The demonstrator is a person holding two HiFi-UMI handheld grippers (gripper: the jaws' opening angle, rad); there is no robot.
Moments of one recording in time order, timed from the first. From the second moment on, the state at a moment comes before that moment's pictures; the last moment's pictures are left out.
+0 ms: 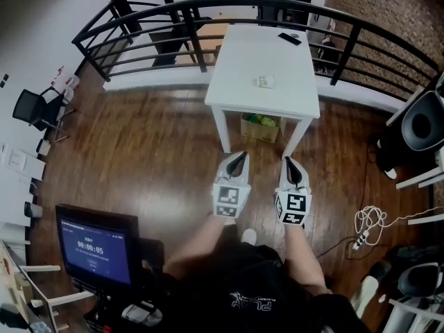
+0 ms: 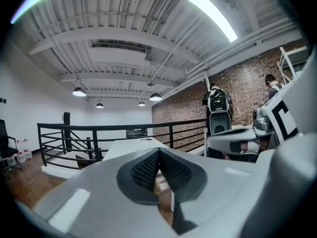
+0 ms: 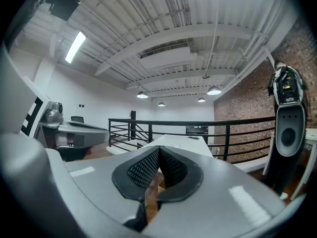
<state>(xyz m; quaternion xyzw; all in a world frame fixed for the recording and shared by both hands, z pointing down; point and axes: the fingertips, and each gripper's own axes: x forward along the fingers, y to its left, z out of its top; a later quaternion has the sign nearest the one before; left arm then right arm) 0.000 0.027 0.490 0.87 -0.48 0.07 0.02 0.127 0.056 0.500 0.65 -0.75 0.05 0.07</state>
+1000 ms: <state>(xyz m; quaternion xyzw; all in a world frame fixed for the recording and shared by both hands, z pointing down) -0.011 -0.174 0.505 0.89 -0.46 0.06 0.03 0.111 -0.135 0.516 0.67 -0.74 0.04 0.10</state>
